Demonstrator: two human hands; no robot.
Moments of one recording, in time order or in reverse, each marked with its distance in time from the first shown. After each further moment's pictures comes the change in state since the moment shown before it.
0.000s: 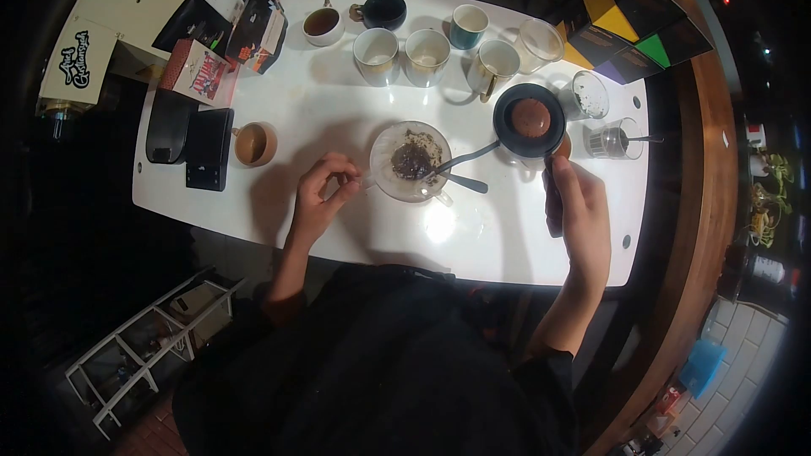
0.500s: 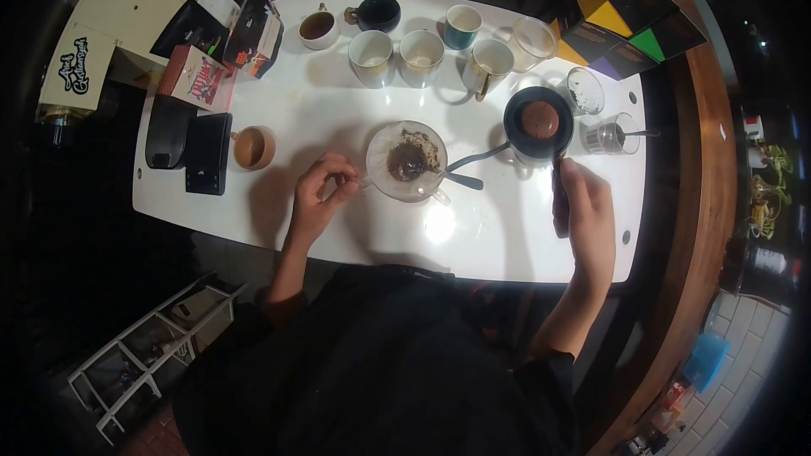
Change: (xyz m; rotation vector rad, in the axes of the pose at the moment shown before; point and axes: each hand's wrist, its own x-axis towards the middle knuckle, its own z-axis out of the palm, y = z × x) left_hand 0.002 0.001 0.000 -0.016 -0.015 0.020; right_hand -0.005 0.002 -0.014 -0.084 0.042 0.014
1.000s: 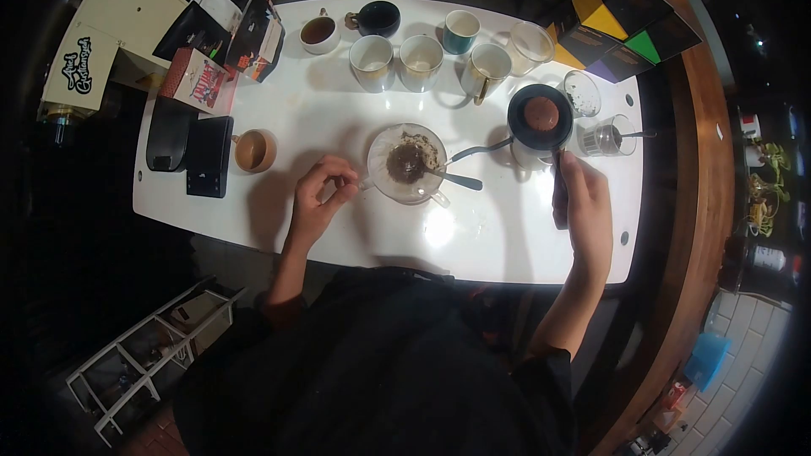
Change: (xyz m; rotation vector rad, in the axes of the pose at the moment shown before) left_hand 0.001 0.008 -0.001 0.037 0.001 0.029; right_hand 0.010 0.011 0.002 0.096 0.060 0.002
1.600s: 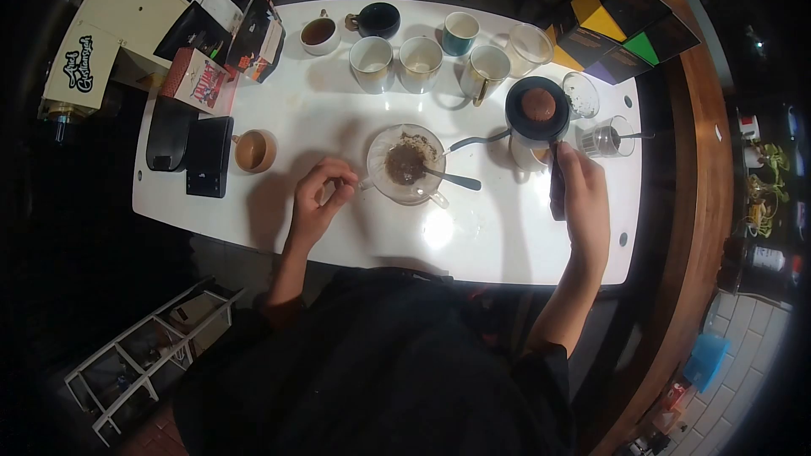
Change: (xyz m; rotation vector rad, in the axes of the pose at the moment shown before) left_hand -0.002 0.000 0.001 -0.039 0.011 -0.005; right_hand 0.010 -0.001 0.002 0.057 -0.021 -0.015
